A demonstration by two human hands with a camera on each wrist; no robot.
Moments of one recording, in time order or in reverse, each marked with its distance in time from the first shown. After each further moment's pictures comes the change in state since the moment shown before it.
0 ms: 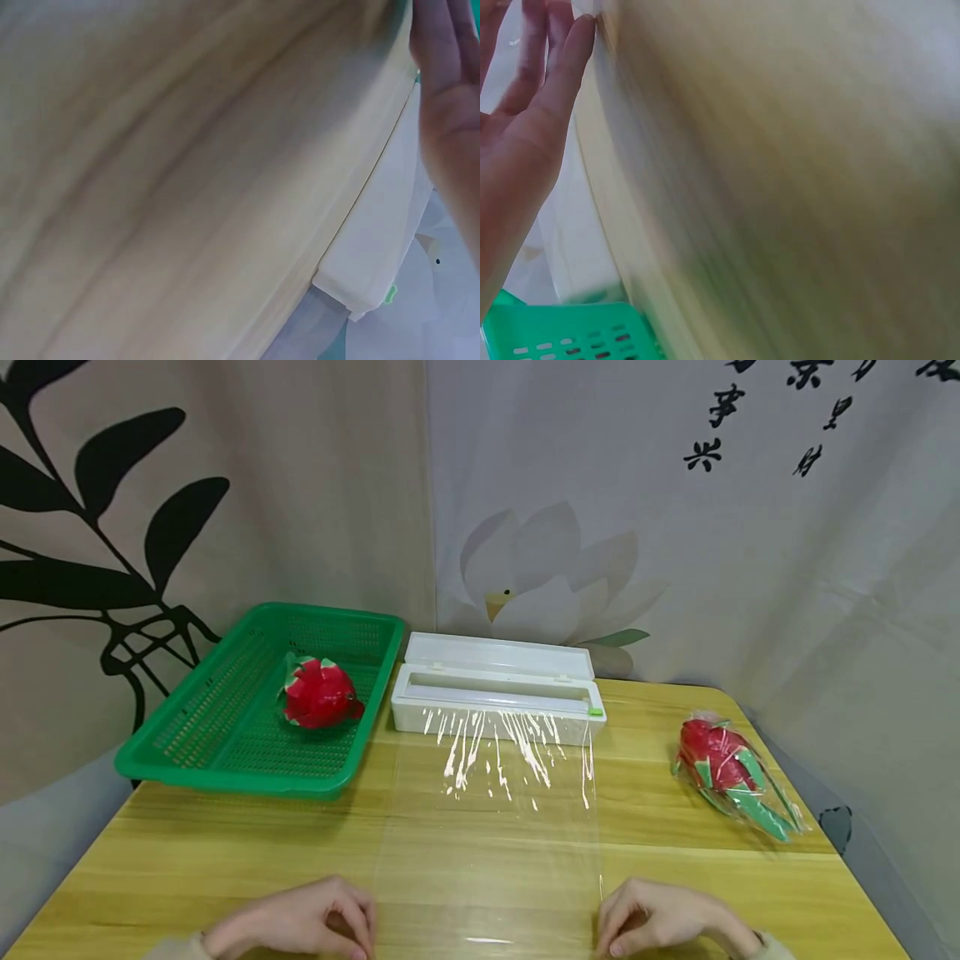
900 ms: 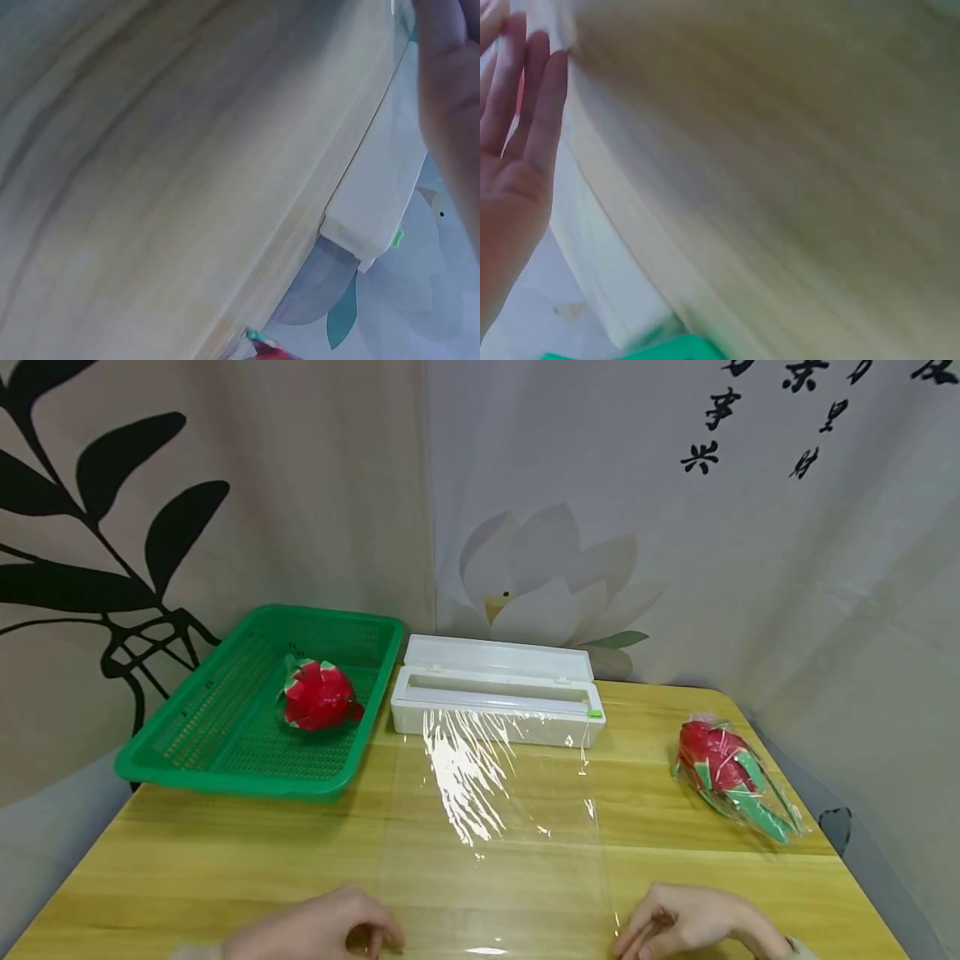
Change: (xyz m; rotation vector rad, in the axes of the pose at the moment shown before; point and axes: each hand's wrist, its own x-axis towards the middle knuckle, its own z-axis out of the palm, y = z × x) left_hand 0.016 0.015 0.019 0.314 0.083 -0.318; right_hand -0.029 -0.010 -0.004 0.245 0.000 0.222
